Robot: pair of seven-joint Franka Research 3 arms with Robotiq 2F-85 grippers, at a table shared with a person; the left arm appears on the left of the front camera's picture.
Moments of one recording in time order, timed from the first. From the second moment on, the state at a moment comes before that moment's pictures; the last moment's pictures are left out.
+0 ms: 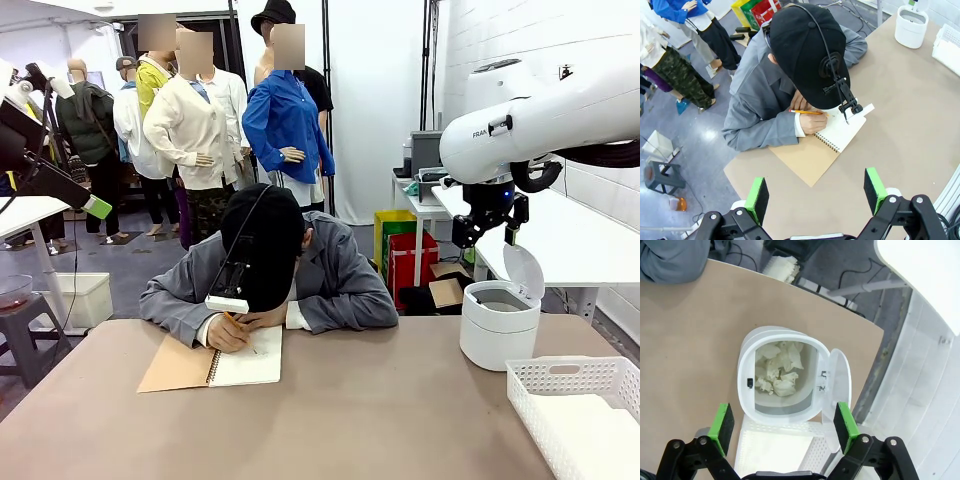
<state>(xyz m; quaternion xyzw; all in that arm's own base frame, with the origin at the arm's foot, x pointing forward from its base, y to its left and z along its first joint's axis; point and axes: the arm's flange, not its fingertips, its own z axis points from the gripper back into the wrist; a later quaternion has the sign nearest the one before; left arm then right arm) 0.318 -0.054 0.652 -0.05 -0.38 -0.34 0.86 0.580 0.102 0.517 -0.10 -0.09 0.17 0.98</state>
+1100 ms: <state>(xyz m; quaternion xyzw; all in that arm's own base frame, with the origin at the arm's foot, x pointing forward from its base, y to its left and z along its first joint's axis) 0.318 -0.054 0.652 -0.05 -0.38 -0.34 0.86 0.572 0.120 0.527 -0.09 -0.10 0.21 0.97</state>
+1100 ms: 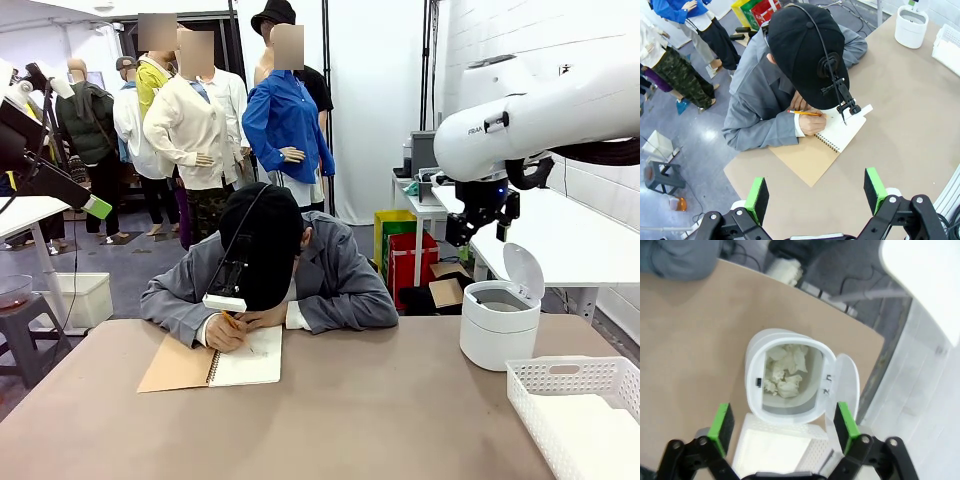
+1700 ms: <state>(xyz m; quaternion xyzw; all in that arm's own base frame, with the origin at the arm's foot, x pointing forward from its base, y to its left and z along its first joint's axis) 0.318 -0.054 0.652 -0.05 -0.38 -0.34 0.86 0.513 0.217 0.576 0.00 -0.18 0.38 0.91</state>
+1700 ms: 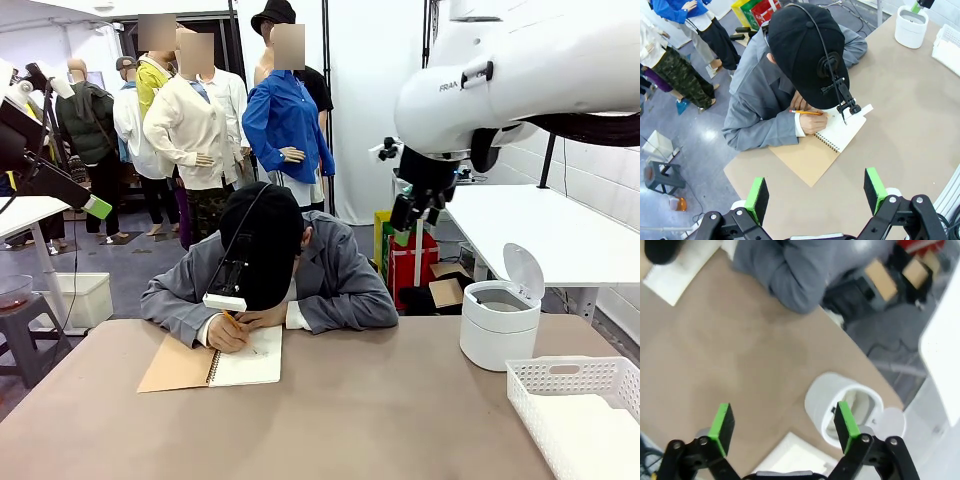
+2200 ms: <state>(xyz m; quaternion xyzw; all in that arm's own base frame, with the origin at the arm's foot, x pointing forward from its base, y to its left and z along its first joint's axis) 0.318 -0.054 0.652 -0.05 -0.38 -0.34 0.86 0.480 0.266 0.604 0.14 -0.23 0.49 0.83</state>
